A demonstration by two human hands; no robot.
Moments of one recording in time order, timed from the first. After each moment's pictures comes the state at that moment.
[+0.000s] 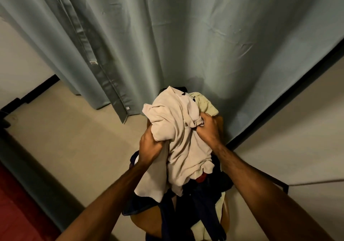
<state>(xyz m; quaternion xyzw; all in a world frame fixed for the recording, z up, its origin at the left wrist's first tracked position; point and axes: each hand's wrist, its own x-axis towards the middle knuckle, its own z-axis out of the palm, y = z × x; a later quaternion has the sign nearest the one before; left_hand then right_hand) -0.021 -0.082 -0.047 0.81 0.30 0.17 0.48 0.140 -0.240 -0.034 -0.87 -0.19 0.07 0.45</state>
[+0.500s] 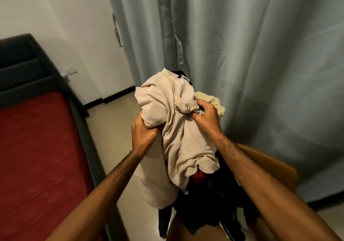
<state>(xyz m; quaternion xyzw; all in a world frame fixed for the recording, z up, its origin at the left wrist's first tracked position) -0.170 0.090 0.104 0.75 0.36 0.43 0.36 0.023 -0.013 0.124 -0.69 -0.39 0.14 0.59</state>
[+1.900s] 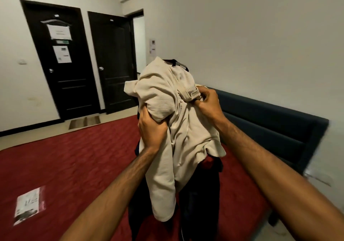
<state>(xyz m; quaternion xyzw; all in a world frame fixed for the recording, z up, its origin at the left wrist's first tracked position) -0.729 0.669 0.280 0.25 0.65 0.66 -0.29 -0.638 0.827 0.358 -0.06 -0.81 0.40 0.42</state>
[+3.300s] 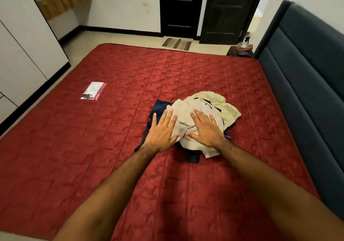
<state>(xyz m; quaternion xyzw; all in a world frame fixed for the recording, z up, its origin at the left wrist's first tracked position) -0.852 0.868 -0.004 0.15 0.99 -0.03 -0.02 -0.901 1.094 0.002 0.24 -0.97 0.04 -0.01</state>
